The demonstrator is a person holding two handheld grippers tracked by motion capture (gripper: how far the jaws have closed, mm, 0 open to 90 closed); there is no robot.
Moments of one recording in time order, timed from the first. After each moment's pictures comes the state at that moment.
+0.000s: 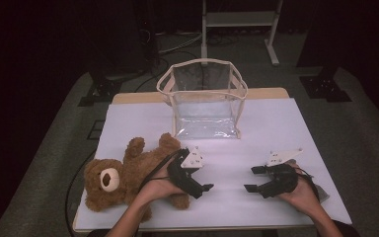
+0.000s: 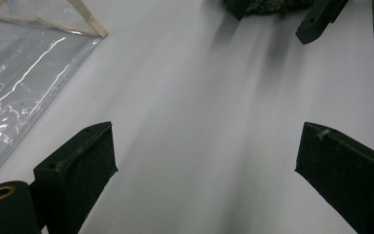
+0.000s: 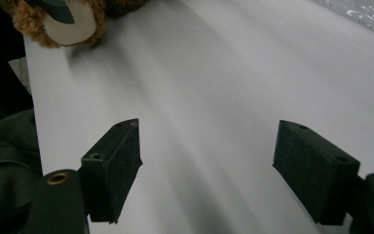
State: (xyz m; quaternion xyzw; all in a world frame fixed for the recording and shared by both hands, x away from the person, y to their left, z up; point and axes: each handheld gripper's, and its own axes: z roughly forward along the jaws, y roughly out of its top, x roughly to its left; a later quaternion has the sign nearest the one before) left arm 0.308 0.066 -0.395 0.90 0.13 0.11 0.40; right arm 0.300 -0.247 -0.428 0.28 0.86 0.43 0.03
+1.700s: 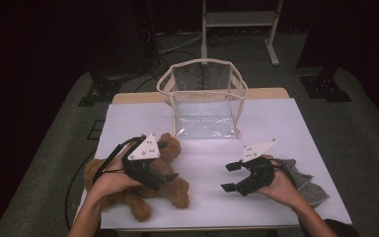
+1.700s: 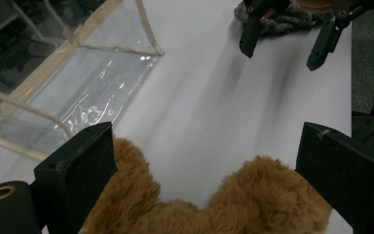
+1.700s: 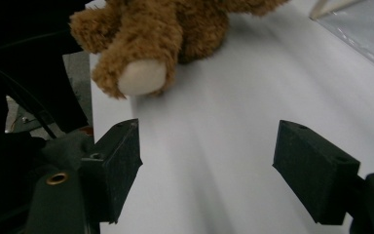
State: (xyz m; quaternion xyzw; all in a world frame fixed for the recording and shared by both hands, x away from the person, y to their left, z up) left arm 0.292 0.163 -0.320 0.89 0.12 0.16 0.42; right arm 0.307 -0.175 -0.391 0.18 0.88 0.45 -0.01
